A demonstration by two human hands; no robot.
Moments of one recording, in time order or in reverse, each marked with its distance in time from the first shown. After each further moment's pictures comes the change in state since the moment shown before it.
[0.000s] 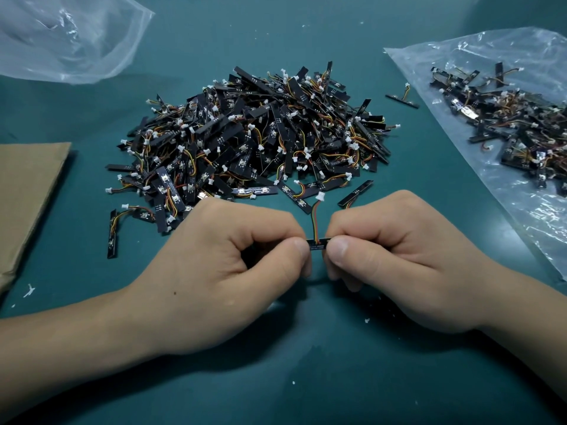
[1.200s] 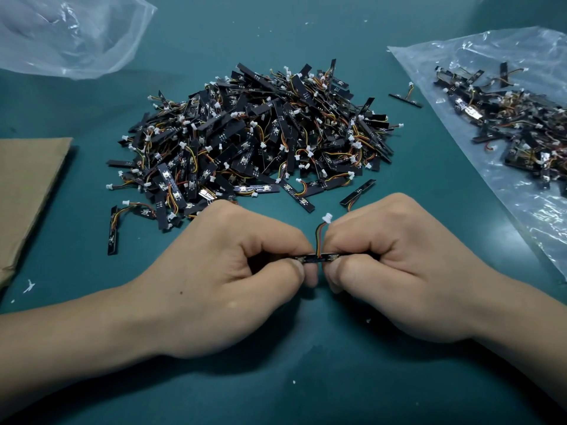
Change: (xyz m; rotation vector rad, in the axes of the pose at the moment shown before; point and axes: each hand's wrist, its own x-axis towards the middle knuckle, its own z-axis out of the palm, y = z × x) left_hand -0.003 0.003 0.006 -0.067 -0.013 0.026; right_hand 0.002 -0.005 0.005 -0.199 -0.043 0.017
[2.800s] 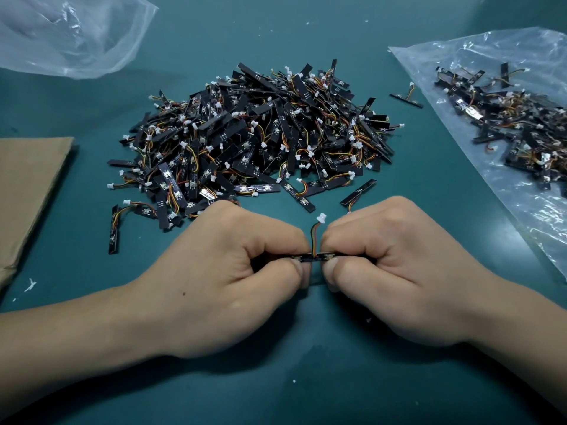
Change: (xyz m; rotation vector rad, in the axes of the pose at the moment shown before) left_hand 0.000 0.007 -0.004 0.120 -0.010 -0.021; right_hand 0.000 -0.001 0.002 -0.086 0.025 -0.005
